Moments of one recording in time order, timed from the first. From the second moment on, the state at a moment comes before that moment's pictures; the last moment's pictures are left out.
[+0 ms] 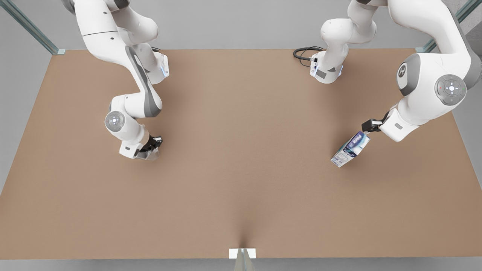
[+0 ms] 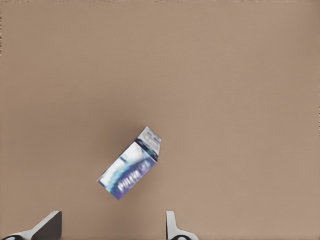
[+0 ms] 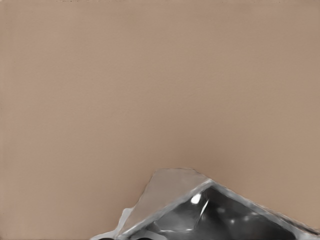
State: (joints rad) left arm -0.04 0.12 -0.04 -1.54 0.04 1.56 -0.07; right arm 0.21 0.21 0.00 -2.14 0.12 2.33 -0.25
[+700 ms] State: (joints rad) left arm -0.04 0.08 -0.01 -1.90 0.05 1.88 0.54; right arm 0.67 0.81 0.00 -1.34 0.17 2.34 0.33
